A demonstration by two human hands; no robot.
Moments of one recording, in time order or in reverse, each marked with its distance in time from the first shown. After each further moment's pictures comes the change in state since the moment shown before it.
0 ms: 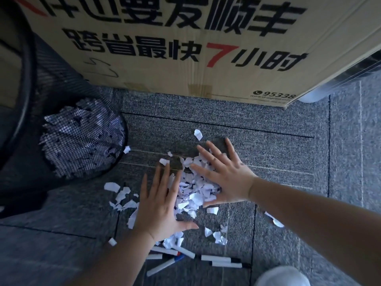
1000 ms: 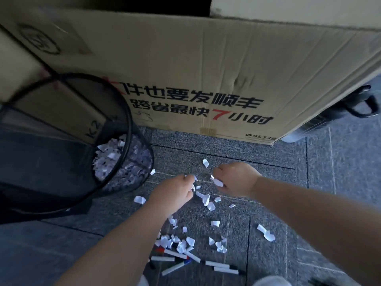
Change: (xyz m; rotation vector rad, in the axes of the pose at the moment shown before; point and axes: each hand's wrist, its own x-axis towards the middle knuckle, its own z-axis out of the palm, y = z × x) left_hand 0.024 0.013 -0.150 -0.034 -0.055 0.077; right_hand -0.001 0.004 -0.140 0.064 -0.107 0.043
